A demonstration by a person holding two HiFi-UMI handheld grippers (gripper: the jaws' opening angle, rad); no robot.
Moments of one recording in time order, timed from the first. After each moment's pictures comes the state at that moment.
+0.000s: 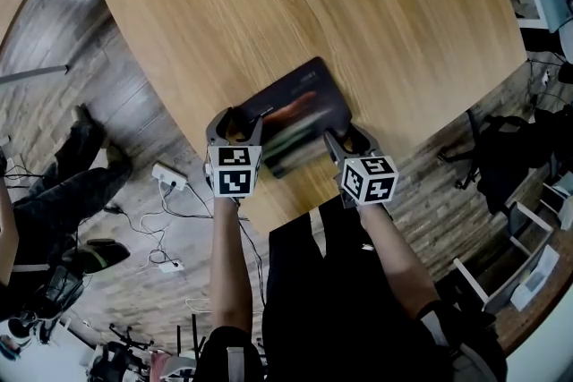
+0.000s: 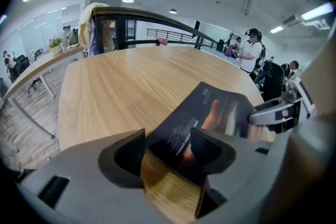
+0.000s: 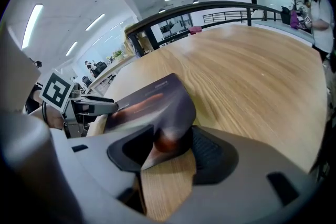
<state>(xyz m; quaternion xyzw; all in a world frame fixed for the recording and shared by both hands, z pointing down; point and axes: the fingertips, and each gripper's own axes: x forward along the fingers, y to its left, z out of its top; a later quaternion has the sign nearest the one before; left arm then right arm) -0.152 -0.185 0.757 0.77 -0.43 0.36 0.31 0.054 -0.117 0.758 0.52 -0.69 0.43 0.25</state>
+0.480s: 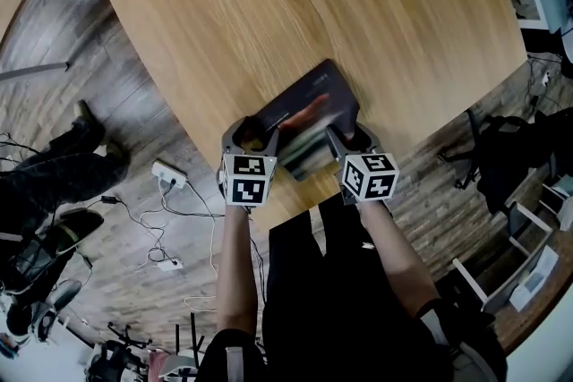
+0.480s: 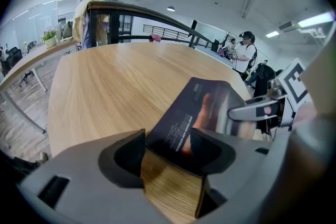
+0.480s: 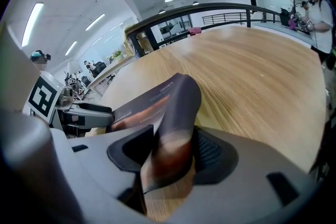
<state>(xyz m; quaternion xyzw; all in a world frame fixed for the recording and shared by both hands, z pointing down) -0.122 -0.147 0.756 0.78 -0.40 0.35 0.33 0.055 -0.117 0.759 0.53 -0.69 0.42 0.25</state>
